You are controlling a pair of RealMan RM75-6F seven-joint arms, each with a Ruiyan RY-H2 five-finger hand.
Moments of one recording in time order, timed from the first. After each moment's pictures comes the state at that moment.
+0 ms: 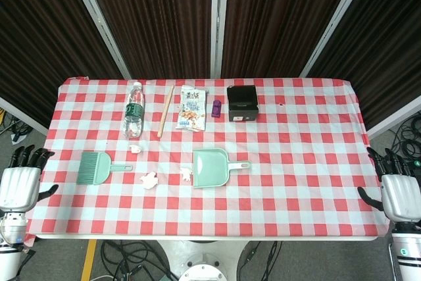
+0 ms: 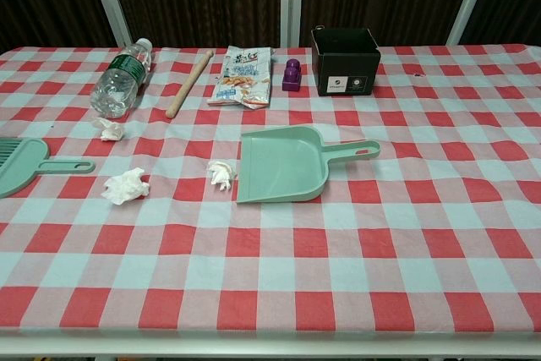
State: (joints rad) left arm -0.14 -1.21 -0.08 -1.57 1.41 1.47 0.29; right arm 0.10 -1.07 0.10 -1.67 -1.44 1.44 -0.08
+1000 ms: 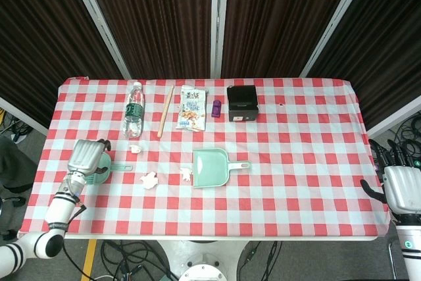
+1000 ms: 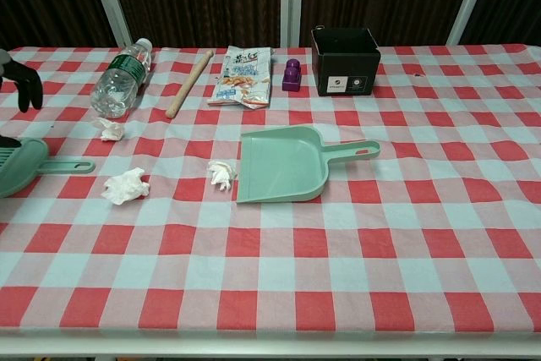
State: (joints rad) left arm -0.50 -1.44 -0.17 -1.36 1.16 0.96 0.43; right arm 0.14 -1.01 0.12 -1.71 -1.42 1.41 -0.08
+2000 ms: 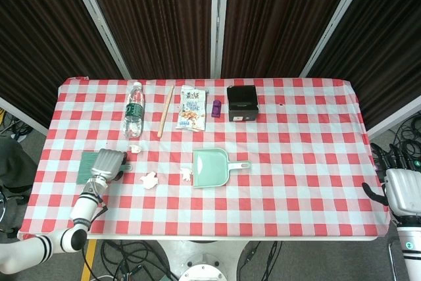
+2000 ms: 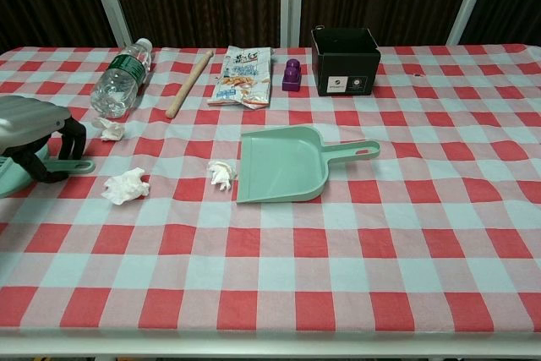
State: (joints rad) left arm -0.59 -1.58 -0.10 -1.27 0.97 0.89 0.56; right arm 0.13 -1.02 0.11 -1.68 -1.38 1.39 -0.05
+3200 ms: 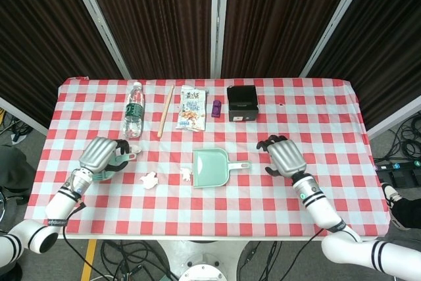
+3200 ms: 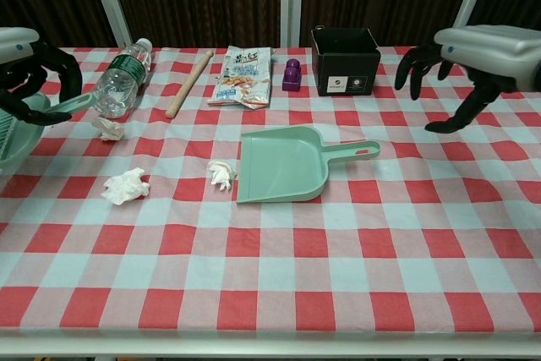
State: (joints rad) left arm -0.57 -1.39 -0.07 -1.29 1.45 1.02 -0.17; right arm 0.62 -1.41 0.21 -1.60 -1.15 0.91 -0.42
